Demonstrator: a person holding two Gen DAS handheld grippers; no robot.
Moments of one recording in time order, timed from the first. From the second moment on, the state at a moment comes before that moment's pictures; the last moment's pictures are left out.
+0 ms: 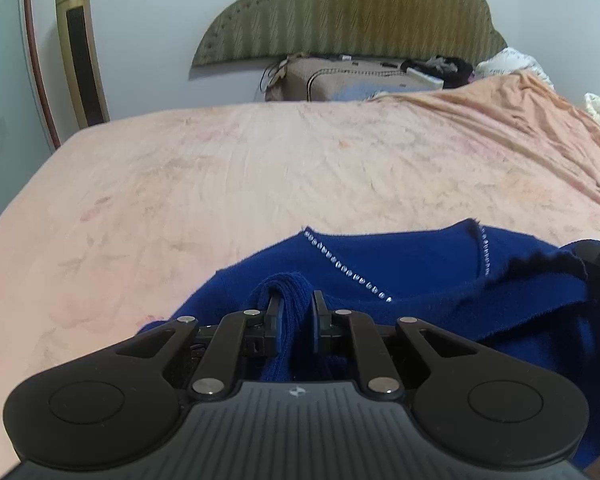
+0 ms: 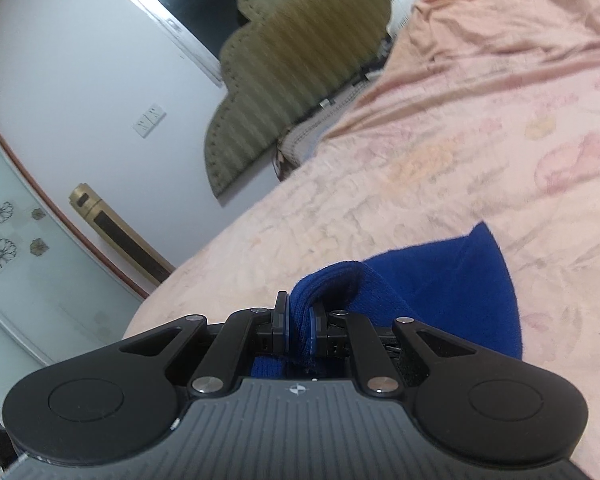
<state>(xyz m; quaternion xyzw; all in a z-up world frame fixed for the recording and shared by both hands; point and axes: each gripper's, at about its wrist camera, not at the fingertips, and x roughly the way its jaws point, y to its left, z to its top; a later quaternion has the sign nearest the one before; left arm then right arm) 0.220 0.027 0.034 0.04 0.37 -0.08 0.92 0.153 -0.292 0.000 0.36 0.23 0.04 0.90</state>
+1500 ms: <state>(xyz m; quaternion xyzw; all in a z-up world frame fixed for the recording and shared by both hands) 0.166 -0.002 0.004 0.36 0.25 -0.15 0.88 0.201 -0.251 -0.010 0.25 0.31 0.08 0.92</state>
